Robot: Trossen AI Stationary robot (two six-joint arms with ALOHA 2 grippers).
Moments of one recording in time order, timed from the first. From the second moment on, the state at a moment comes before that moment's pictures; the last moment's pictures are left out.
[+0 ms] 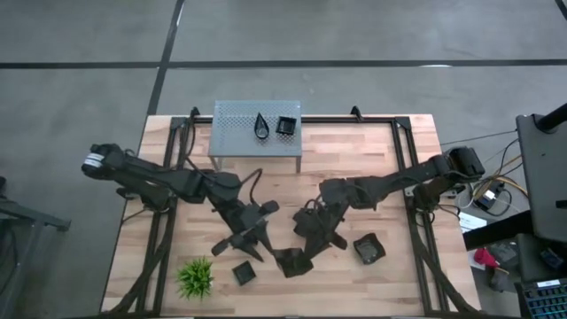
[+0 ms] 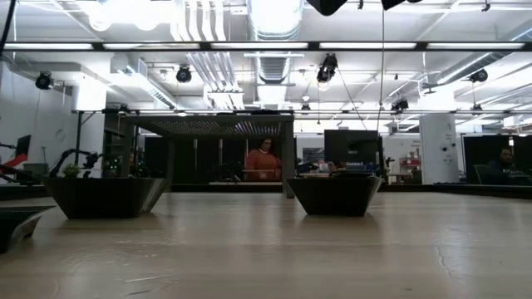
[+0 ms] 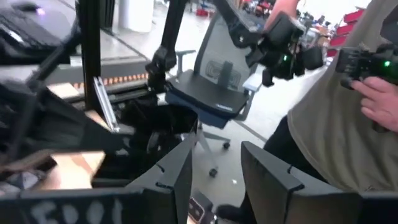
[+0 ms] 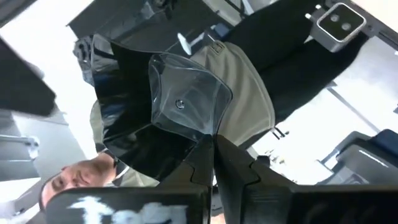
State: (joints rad) left arm -0.25 1.35 1.18 0.00 0.61 -0.10; right arm 0.20 1.60 1.08 0.26 -0.79 2.06
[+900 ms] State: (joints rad) left arm -0.24 1.36 1.22 -0.02 0.60 -0.12; right arm 0.15 1.60 1.08 0.33 -0.83 2.09
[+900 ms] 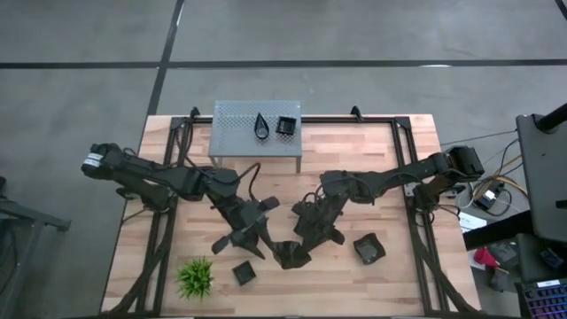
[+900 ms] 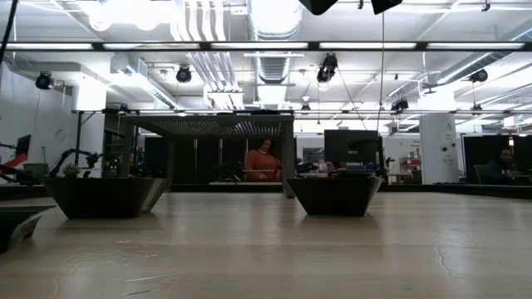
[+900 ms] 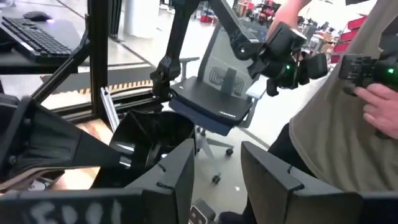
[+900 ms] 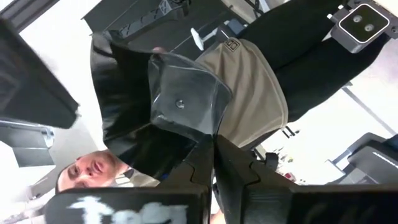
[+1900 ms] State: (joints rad) left arm -0.24 1.37 1.17 -0.05 0.53 -0.05; right arm 0.15 1.60 1.08 0.34 -0.84 2.08
